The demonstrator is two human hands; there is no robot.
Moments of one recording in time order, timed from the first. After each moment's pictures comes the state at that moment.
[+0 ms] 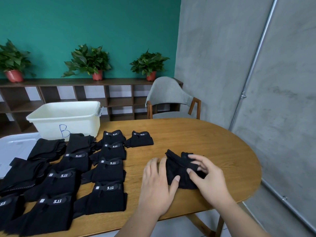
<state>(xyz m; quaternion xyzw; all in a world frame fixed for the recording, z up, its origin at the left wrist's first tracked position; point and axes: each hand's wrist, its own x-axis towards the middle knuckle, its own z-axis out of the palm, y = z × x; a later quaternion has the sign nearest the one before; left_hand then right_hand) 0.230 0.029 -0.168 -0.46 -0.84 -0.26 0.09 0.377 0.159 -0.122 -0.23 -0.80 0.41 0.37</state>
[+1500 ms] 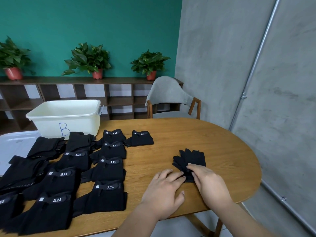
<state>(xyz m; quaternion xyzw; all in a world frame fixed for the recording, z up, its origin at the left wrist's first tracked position) 0.230 0.031 -0.168 -0.63 -0.77 -0.14 0.00 0.370 0.201 -0.181 -0.20 -0.92 0.04 0.34</state>
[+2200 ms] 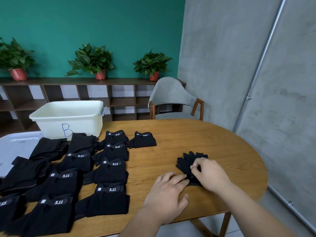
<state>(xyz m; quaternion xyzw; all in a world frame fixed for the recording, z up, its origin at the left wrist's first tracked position) 0.231 0.031 -0.167 -0.63 -0.76 -0.15 0.00 0.340 0.217 -0.131 -0.33 -0.92 0.14 0.15</state>
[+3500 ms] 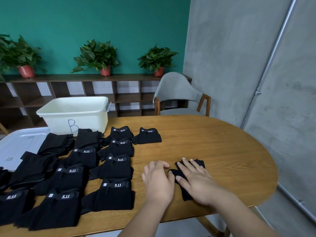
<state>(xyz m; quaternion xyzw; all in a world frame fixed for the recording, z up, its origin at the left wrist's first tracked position) 0.216 0.040 -0.172 -0.30 -0.86 -0.40 0.02 0.323 0.165 -0.146 -0.25 -0.96 0.13 -0.06</state>
